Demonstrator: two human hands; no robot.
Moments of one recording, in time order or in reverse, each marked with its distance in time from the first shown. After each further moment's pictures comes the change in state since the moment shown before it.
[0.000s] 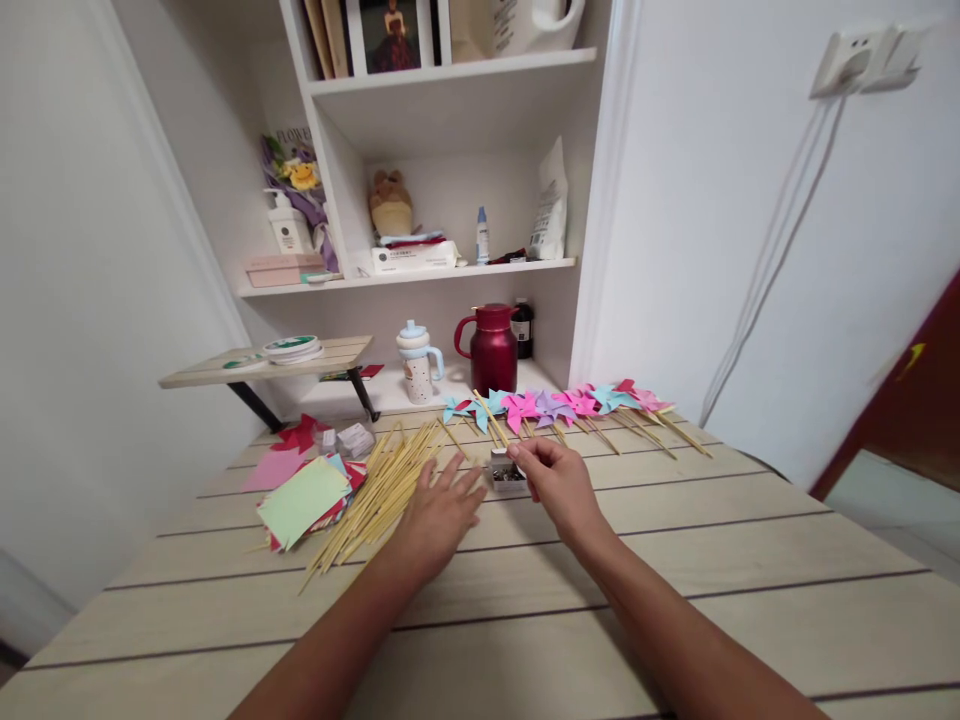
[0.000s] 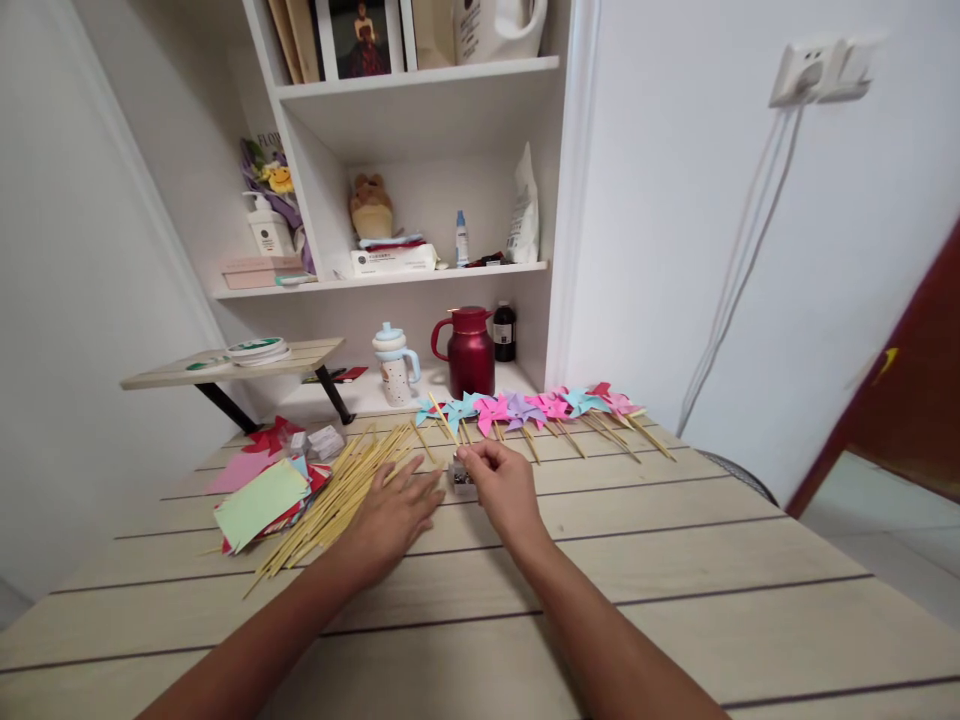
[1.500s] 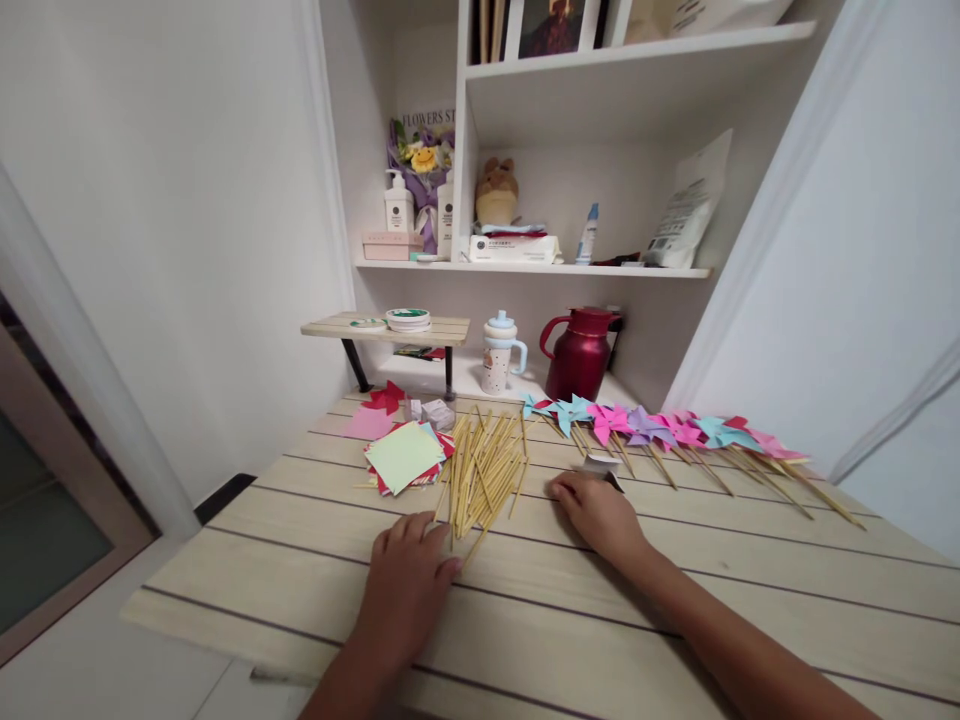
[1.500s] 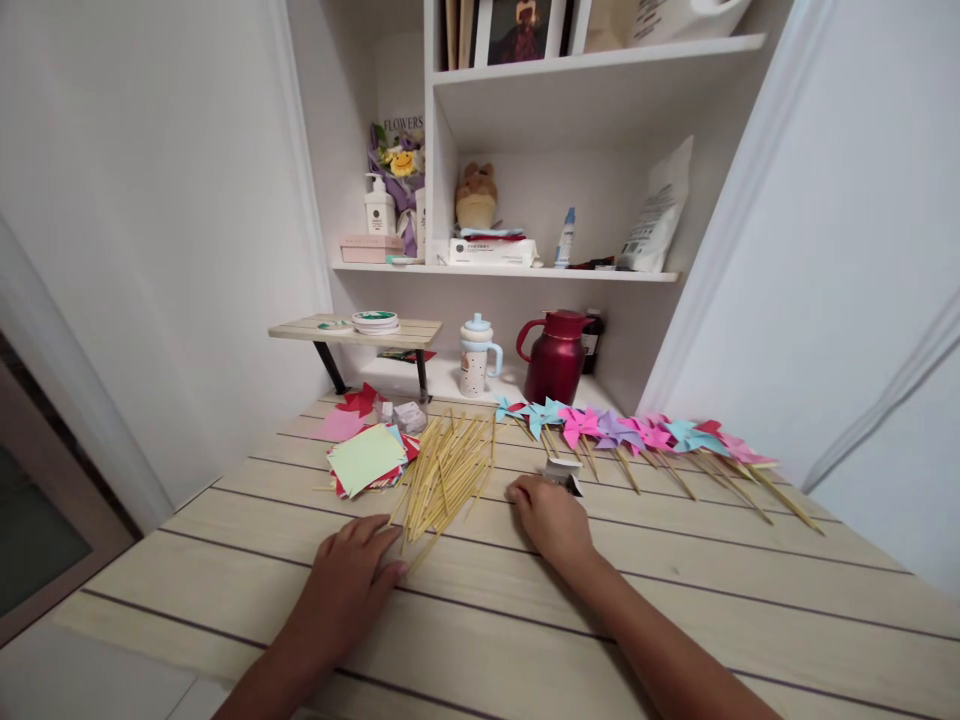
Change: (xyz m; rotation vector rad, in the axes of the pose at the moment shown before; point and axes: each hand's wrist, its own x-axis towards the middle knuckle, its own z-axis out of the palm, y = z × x) left_hand -0.160 -0.017 -0.020 -0.309 -0.062 -0.761; right_hand -0.013 0.029 0.059 -0.924 -0.388 -0.193
